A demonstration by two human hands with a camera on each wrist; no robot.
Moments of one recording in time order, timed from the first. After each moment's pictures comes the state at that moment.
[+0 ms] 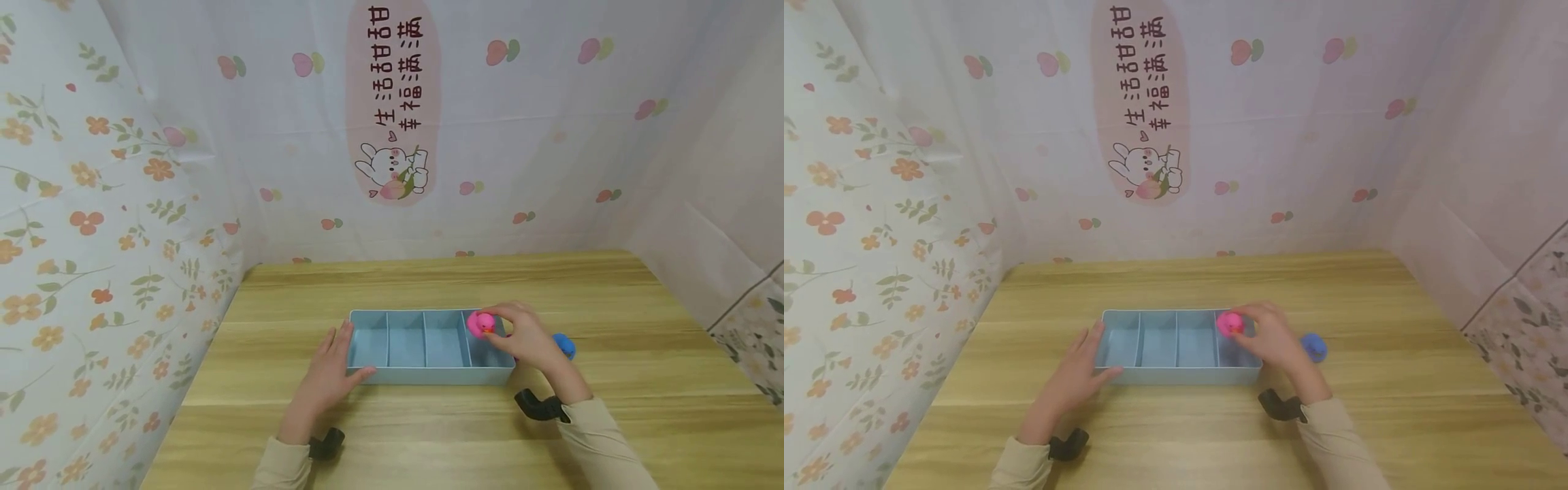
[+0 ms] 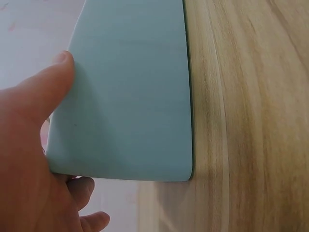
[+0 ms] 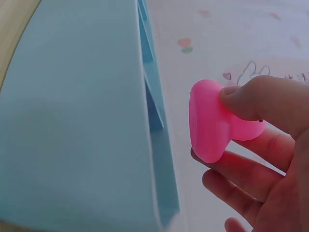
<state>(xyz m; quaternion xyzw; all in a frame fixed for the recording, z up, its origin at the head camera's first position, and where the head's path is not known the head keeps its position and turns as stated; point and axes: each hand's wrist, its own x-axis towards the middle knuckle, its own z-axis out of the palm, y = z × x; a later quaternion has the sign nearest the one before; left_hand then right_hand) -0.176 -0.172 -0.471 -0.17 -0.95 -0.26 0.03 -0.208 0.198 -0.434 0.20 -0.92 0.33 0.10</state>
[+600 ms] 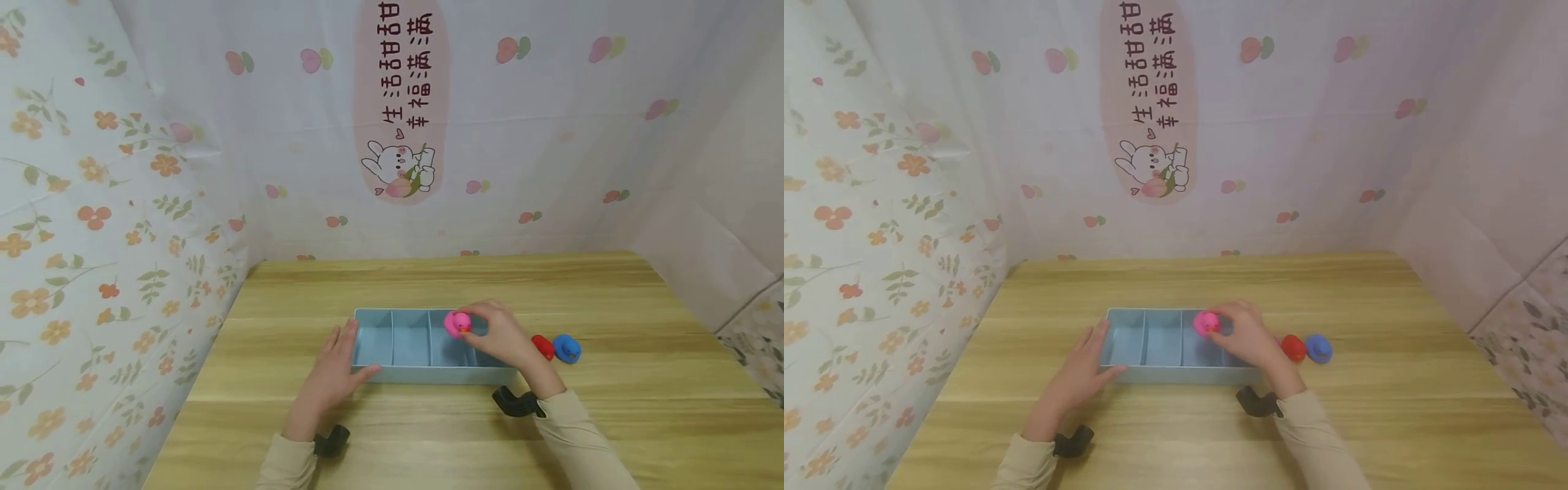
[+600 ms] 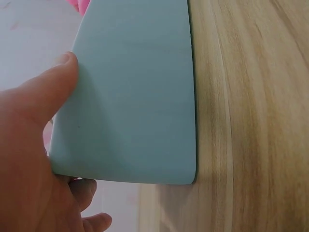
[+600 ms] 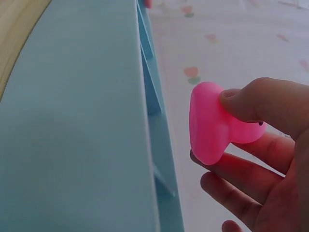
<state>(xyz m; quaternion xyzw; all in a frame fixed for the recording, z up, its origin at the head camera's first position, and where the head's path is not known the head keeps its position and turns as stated) -0.176 -0.172 -0.468 -0.16 -0.95 -0.27 0.03 -0.213 0.151 -0.430 0.21 -0.91 0.35 0.08</state>
